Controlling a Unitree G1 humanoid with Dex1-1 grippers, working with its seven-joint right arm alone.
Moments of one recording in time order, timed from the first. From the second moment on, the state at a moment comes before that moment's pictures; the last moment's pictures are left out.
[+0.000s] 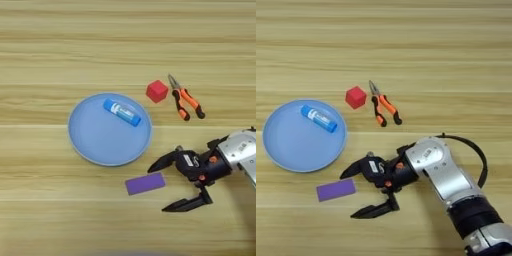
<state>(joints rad) -0.23 -0.60 0.32 0.29 0.06 -0.21 1.53</state>
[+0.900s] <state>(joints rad) -0.25 -0.59 0.32 0.31 0.06 -0.21 1.51</state>
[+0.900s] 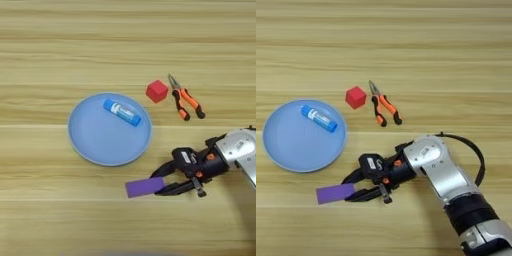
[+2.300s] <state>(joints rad) -0.28 -0.34 0.28 0.13 -0.03 0.31 0.81</state>
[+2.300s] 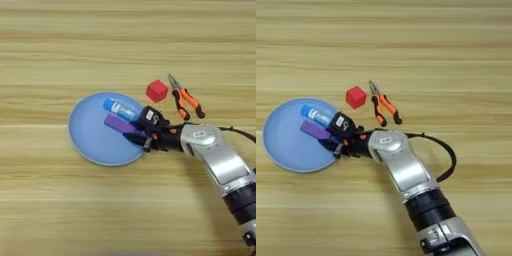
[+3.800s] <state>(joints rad) -0.56 -0.32 0.03 0.55 0.07 0.15 0.67</state>
